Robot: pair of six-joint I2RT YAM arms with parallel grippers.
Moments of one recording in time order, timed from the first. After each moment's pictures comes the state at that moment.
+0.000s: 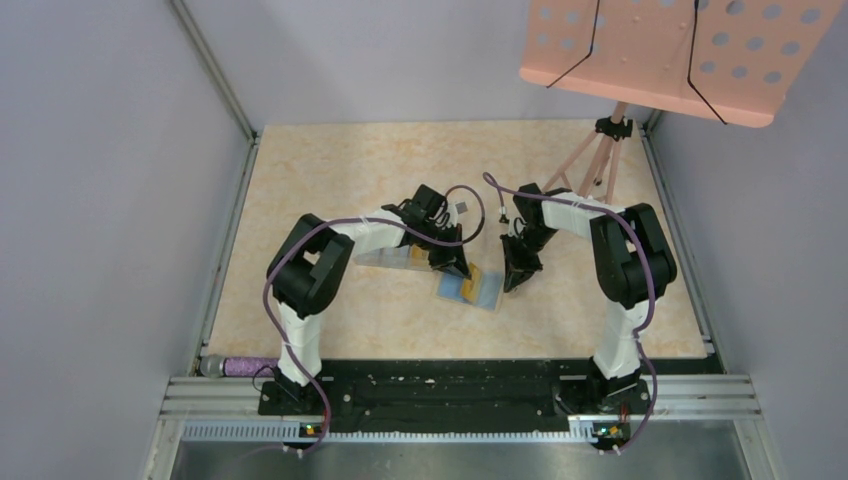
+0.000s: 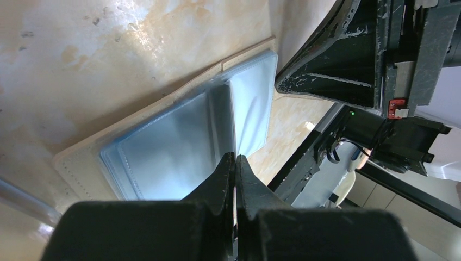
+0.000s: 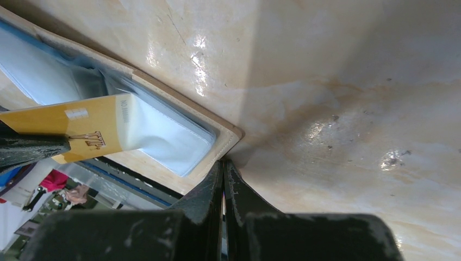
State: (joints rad) left arm -0.63 1.99 1.27 -0.30 0.67 -0.58; right arm 0.34 1.92 1.20 -0.86 -0.42 0.21
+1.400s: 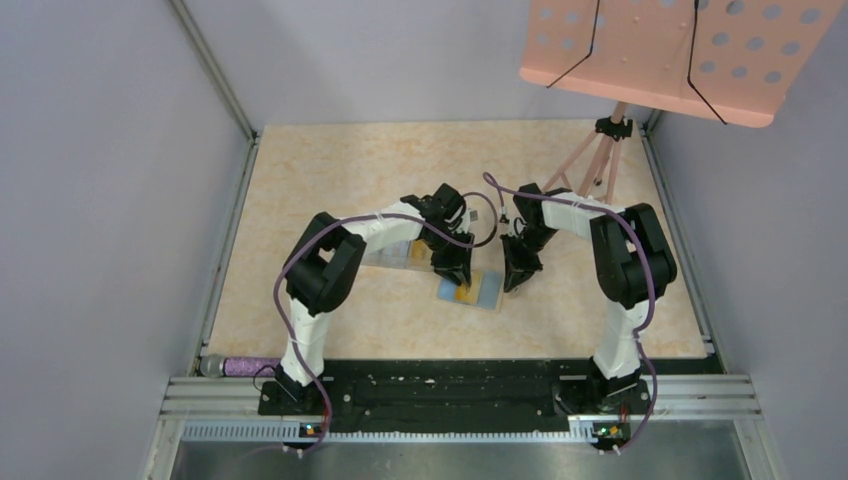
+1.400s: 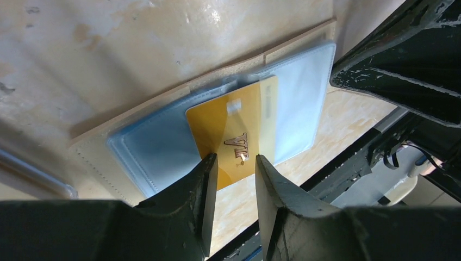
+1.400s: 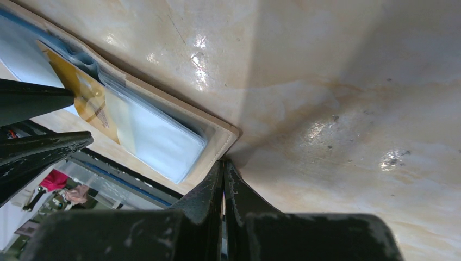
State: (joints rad) left arm -0.70 2.06 1.46 -0.62 0.48 -0.44; right arm 0.34 1.92 1.20 -0.86 -0.43 0.21
